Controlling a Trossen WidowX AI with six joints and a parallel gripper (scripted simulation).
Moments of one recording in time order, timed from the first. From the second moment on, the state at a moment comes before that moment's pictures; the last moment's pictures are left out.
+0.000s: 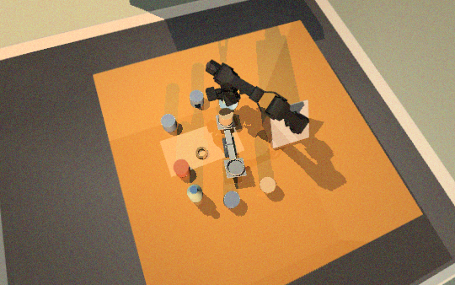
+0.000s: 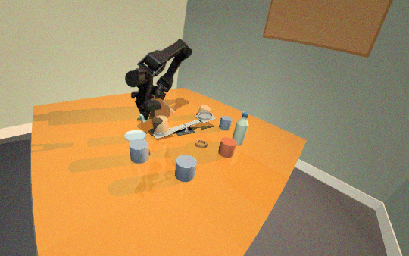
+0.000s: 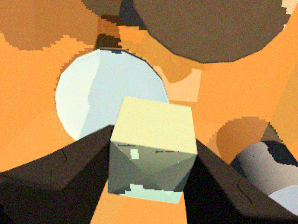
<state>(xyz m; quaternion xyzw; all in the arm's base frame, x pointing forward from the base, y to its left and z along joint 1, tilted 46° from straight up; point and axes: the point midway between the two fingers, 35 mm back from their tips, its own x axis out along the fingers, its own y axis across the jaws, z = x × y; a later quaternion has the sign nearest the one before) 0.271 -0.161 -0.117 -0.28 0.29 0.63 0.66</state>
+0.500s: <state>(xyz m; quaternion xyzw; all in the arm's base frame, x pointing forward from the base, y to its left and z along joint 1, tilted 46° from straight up) 0.241 -0.165 -0.162 -0.28 0.28 0.64 0.66</state>
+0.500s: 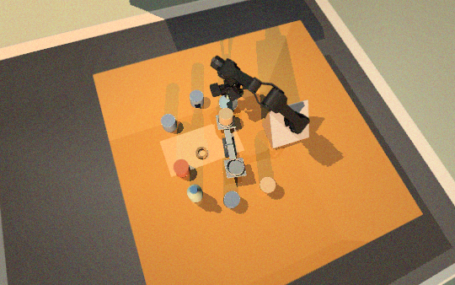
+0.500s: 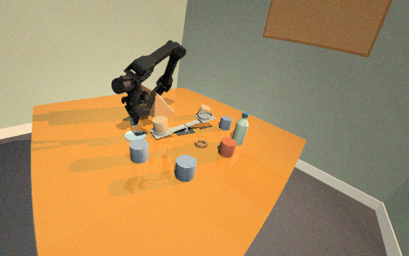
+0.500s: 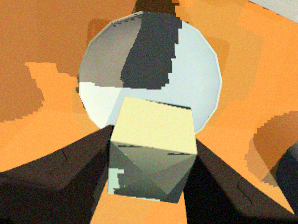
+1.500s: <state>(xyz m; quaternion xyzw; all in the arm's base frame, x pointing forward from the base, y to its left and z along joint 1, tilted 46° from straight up) 0.242 -0.126 -0.201 -0.28 0.28 0.64 0.66</state>
